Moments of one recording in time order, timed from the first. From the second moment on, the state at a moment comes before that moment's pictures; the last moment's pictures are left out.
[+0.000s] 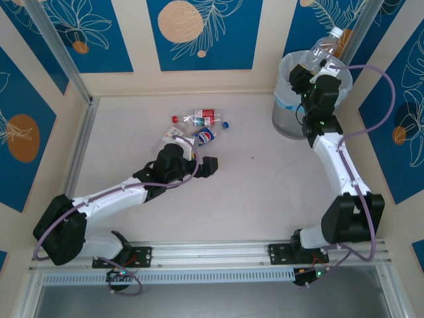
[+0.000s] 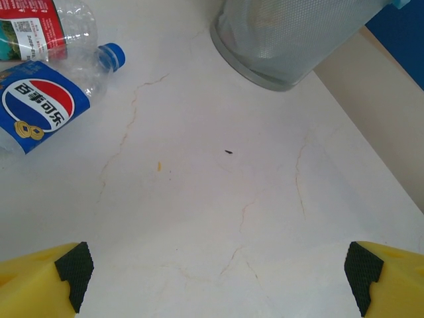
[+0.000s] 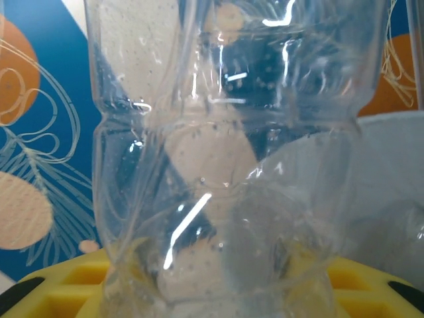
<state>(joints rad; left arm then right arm) -0.75 1.32 0.76 0.12 0.07 -0.52 0.02 1.45 1.32 0.12 0.08 0.44</state>
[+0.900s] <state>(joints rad) -0.75 1.39 0.82 0.03 0.05 -0.55 -0.05 1.93 1.63 0.35 0.25 -0.09</state>
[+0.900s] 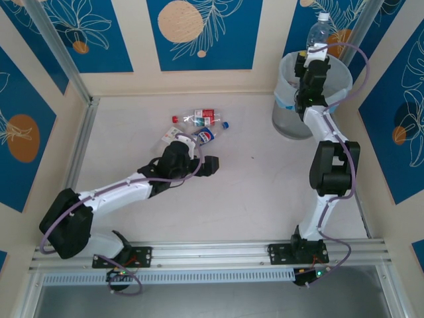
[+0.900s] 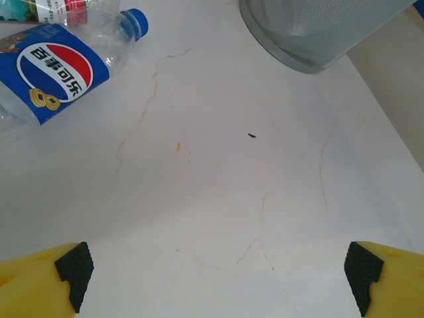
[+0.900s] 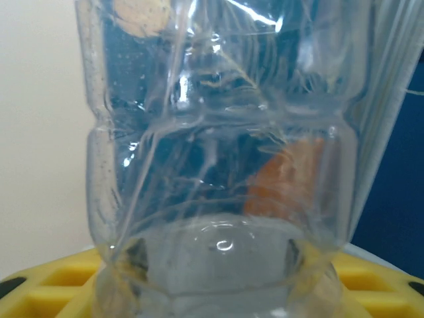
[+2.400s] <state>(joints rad) -0.47 1.58 1.08 -0.48 -0.04 -0.57 0.18 1.05 1.10 -0.10 -0.26 0.43</state>
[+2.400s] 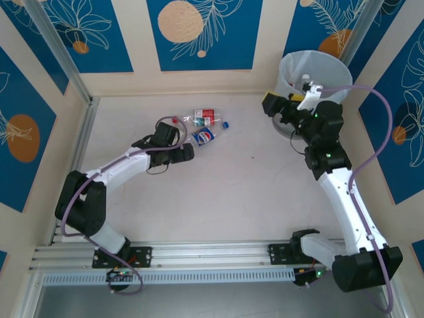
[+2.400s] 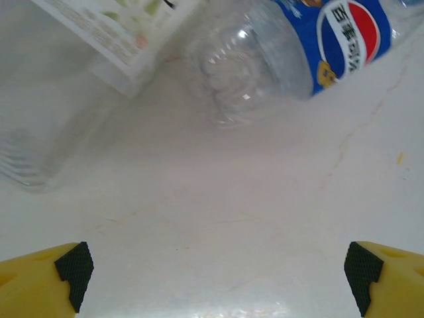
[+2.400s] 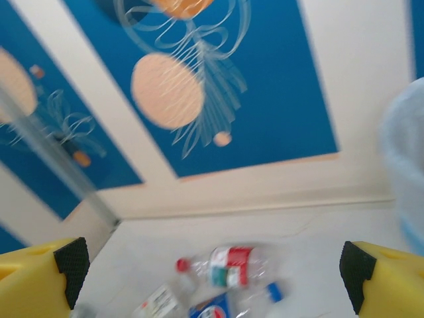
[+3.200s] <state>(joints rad) -0.30 1.87 1.40 -0.77 -0.10 -0.03 0.28 1.03 0.92 -0.14 -0.26 0.51</state>
